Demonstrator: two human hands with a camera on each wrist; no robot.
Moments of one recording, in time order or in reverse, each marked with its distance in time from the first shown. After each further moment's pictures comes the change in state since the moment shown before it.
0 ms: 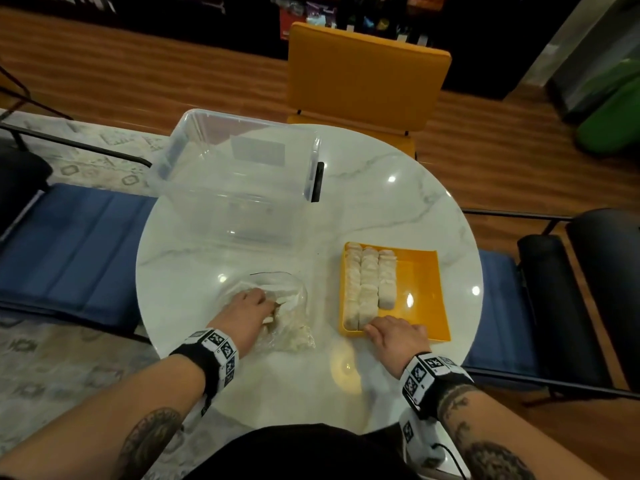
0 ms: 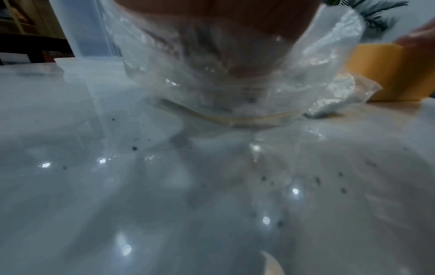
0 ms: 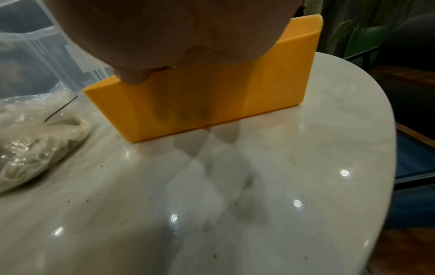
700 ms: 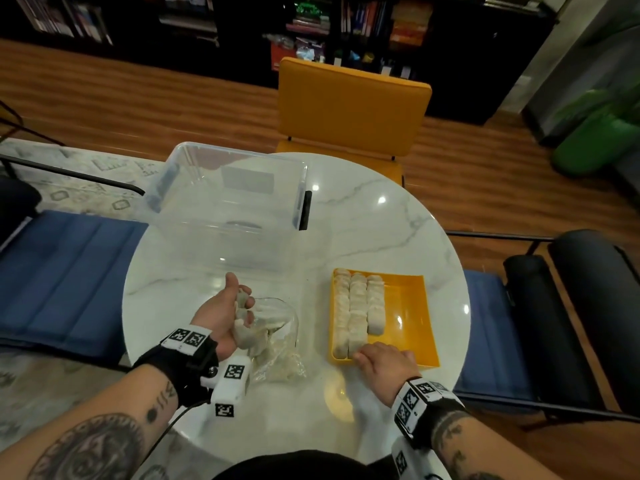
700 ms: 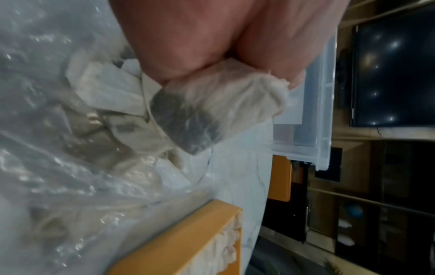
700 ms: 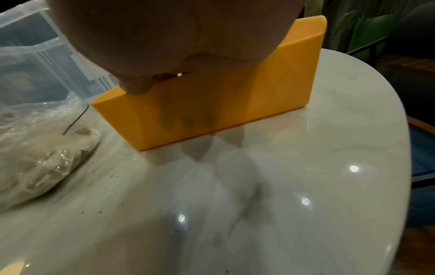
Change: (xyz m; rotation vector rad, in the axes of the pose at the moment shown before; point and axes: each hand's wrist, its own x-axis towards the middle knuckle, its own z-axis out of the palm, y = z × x) left_hand 0.022 0.023 -0.086 -1.892 0.109 -0.813; right_hand 0.003 0.003 -0.003 0.038 -0.053 -0.010
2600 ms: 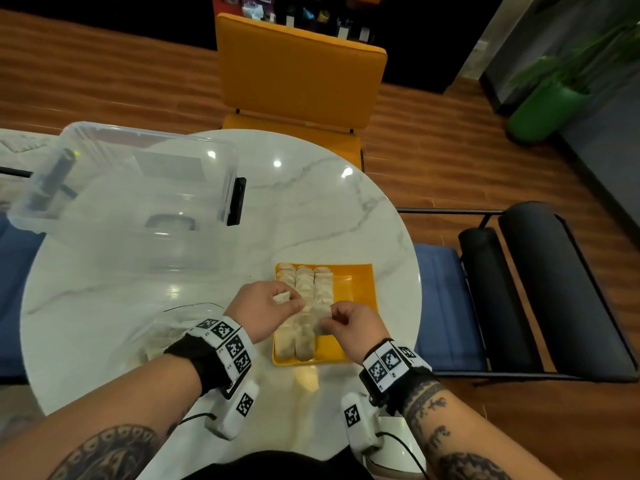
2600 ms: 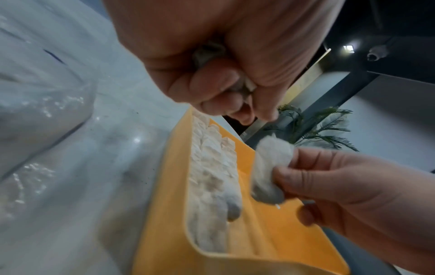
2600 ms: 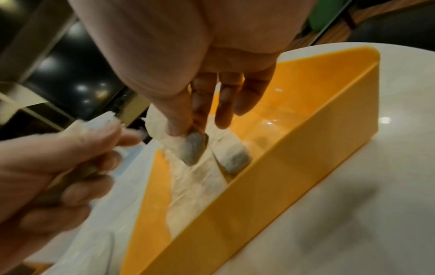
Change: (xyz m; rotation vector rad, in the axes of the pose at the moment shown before) left_hand 0.007 -0.041 0.132 1.203 -0.196 0.537; right_hand 0.020 0.029 -0.058 0.718 0.171 0.068
